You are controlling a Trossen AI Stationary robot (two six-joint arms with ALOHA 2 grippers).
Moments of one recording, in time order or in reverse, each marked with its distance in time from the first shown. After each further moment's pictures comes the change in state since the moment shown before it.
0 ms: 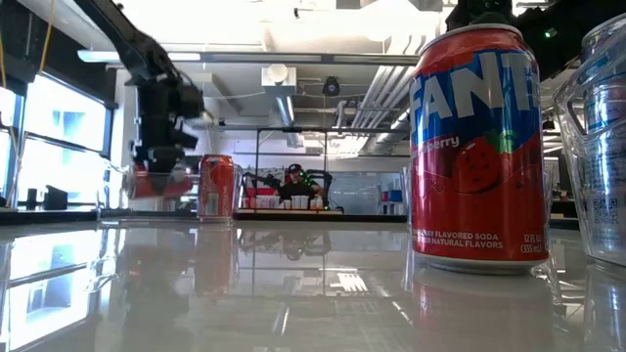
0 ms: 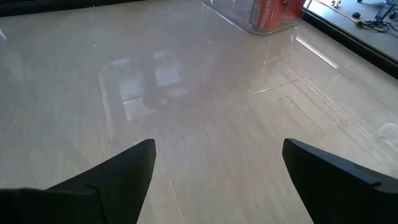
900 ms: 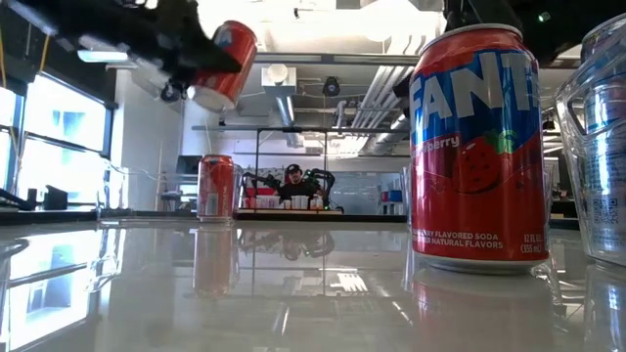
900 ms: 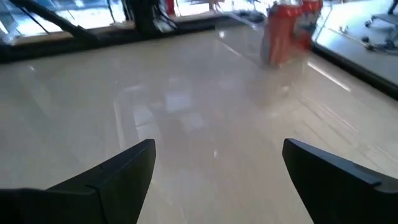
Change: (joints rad) left arm -0.968 -0.603 -0.523 0.976 -0.051 -0.393; right arm -0.002 0.000 0.000 0.161 0.001 -0.078
